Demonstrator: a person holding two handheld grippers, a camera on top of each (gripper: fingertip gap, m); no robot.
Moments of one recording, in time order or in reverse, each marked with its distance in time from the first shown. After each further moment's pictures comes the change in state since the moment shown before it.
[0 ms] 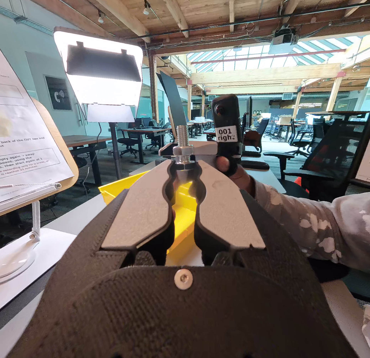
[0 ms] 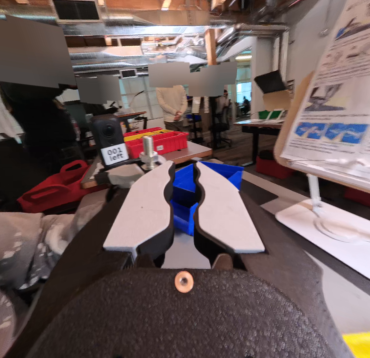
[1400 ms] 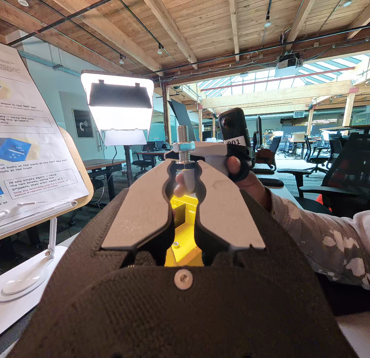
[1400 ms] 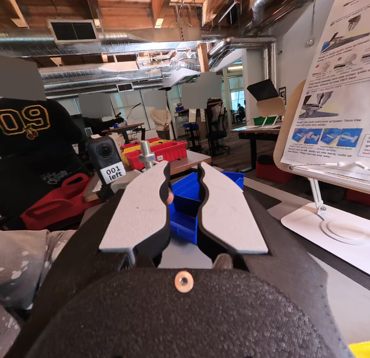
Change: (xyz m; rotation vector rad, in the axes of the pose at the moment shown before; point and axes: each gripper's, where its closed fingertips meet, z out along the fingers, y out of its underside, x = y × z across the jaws) left arm 0.003 -0.015 -0.006 0.131 -0.058 0.064; right arm -0.006 -0.014 0.000 0.053 0.034 0.036
